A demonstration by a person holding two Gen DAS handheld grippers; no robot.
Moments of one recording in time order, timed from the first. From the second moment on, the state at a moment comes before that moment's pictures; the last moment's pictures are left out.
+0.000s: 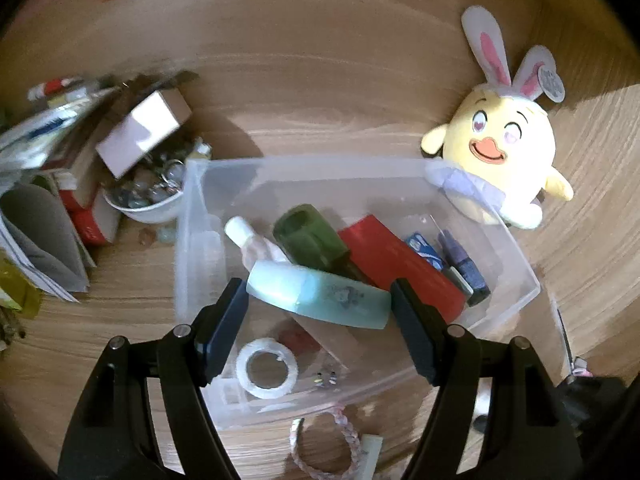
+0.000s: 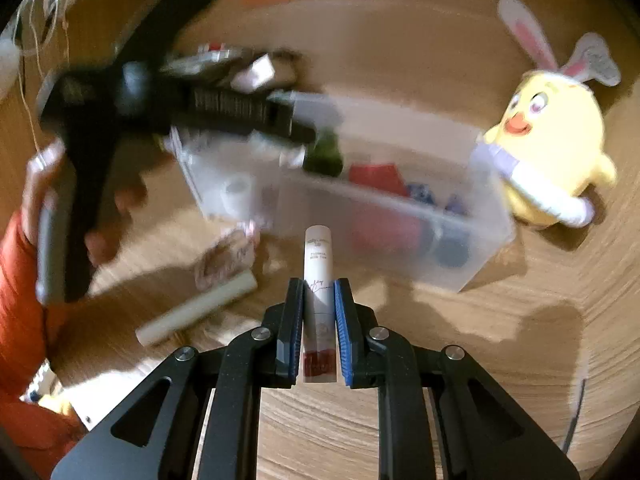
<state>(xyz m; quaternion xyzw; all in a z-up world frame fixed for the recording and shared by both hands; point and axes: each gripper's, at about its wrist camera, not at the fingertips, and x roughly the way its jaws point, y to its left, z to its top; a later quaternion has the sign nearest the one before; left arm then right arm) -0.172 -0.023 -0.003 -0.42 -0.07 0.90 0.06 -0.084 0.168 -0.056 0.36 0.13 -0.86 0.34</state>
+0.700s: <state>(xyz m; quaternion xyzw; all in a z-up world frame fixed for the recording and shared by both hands) -0.137 -0.035 0.021 -0.39 -0.07 0.92 0.05 -0.149 0.167 -0.001 0.30 0.12 -0.90 0.29</state>
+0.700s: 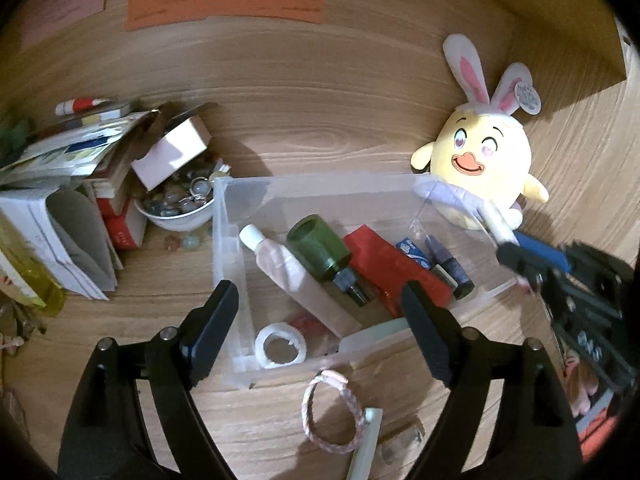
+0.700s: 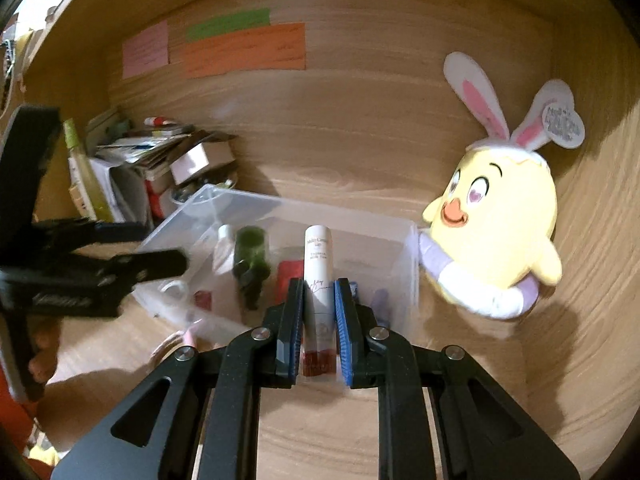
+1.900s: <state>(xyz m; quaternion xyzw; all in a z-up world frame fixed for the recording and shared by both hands) -0.110 -0.039 -0.049 -0.47 -0.10 0.88 0.04 -0.210 0.136 -0.057 0.40 0.12 -0.86 0.28</state>
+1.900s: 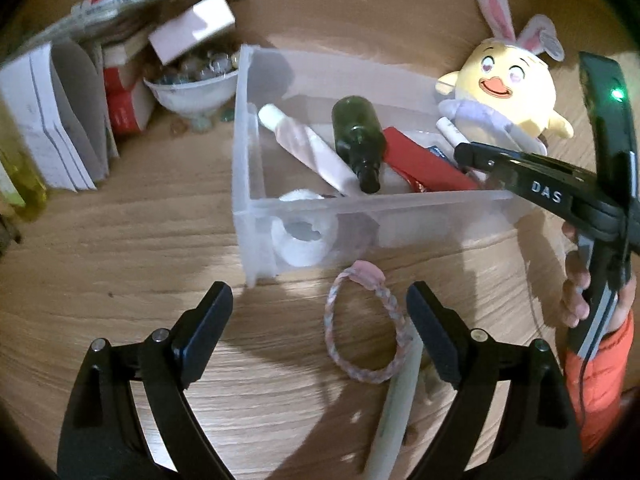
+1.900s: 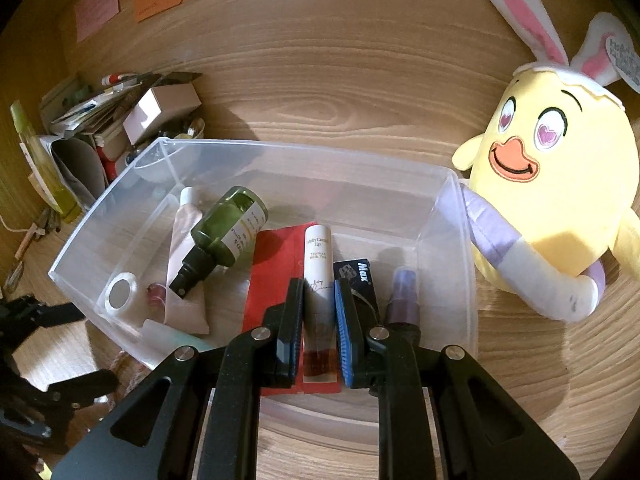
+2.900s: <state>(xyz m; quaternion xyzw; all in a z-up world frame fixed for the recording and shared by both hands) -0.099 -0.044 -0.058 -0.46 -0.09 0.89 -0.01 -0.123 0.152 -0.026 0.36 0.11 -0.86 0.34</state>
